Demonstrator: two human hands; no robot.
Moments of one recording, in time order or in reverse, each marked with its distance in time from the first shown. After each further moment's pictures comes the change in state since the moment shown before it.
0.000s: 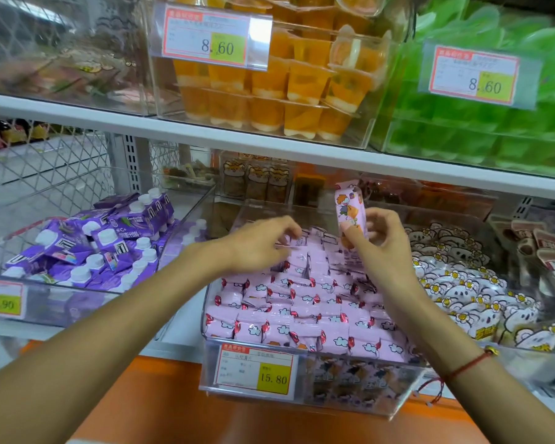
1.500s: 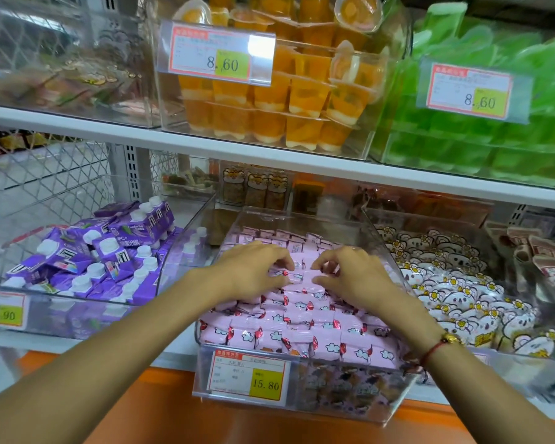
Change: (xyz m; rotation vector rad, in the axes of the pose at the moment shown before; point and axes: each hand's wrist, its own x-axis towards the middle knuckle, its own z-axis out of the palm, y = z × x) left_hand -0.013 -0.008 0.009 0.255 -0.053 -0.037; right_hand 0.013 0.006 0.014 -1.031 -0.487 -0.117
